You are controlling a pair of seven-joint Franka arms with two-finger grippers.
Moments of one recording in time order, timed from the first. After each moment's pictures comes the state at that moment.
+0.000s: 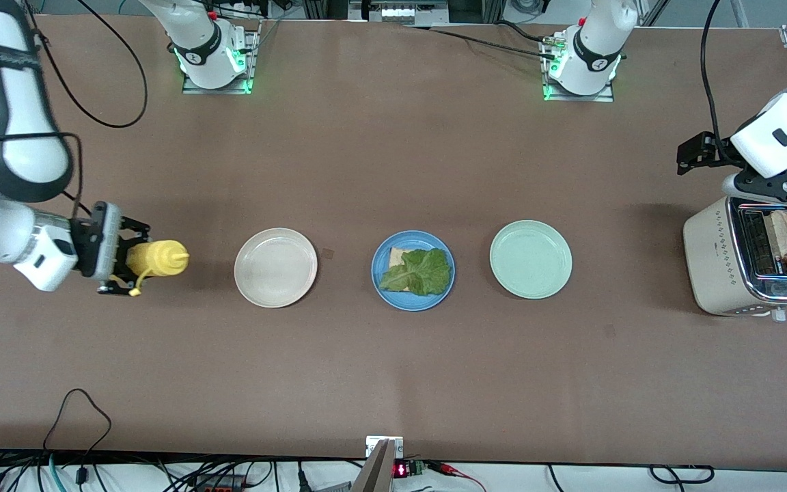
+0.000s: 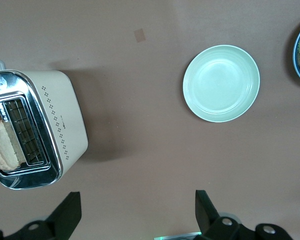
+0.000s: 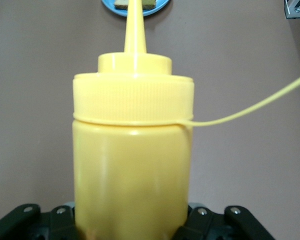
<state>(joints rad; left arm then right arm) -0.08 0.03 0.03 -1.63 0.05 1.53 0.15 -0.26 0.40 0.20 -1.67 0.40 1.94 -1.83</state>
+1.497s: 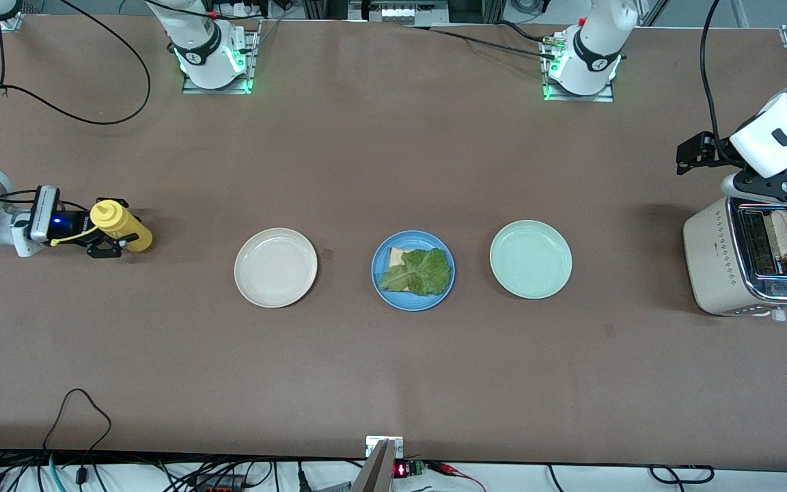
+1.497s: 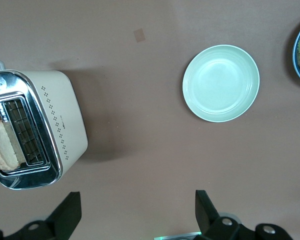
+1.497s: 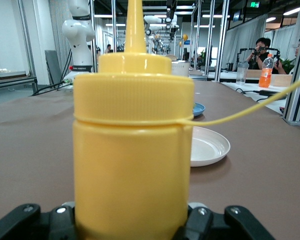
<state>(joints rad) -0.08 0.03 0.03 -1.63 0.05 1.53 0.15 -0.78 0.88 0.27 -1.65 0.78 1.48 -2.56</state>
